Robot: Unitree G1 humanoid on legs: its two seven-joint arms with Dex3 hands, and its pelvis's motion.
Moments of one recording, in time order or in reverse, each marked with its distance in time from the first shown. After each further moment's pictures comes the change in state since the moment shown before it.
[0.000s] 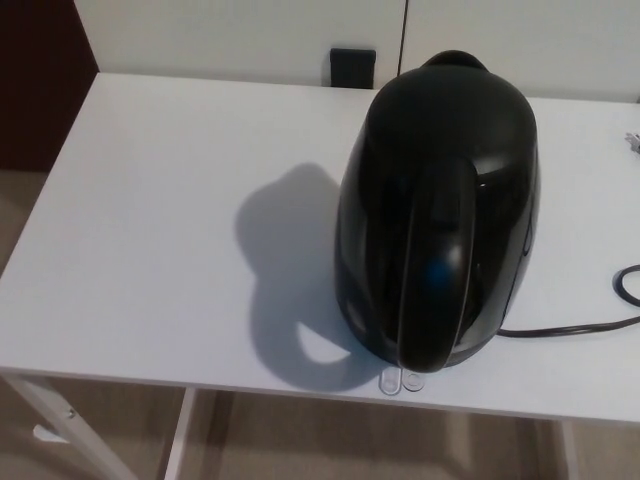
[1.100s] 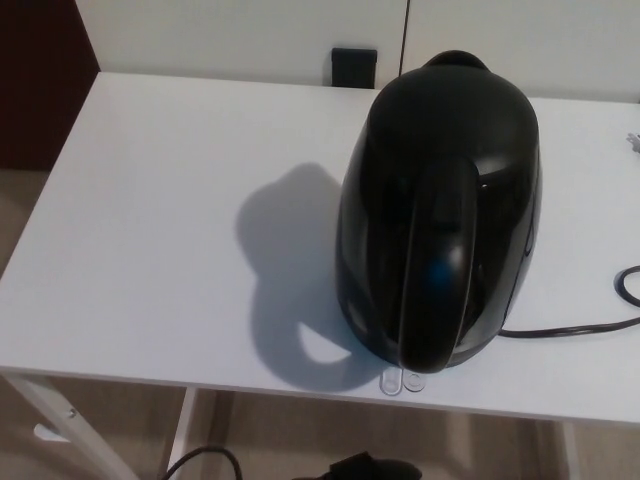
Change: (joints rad) left_arm -0.272 0.092 -0.418 -0.314 0.484 -0.002 0.306; right_arm -0.024 0.005 0.000 -0.003 0.000 0.004 0.005
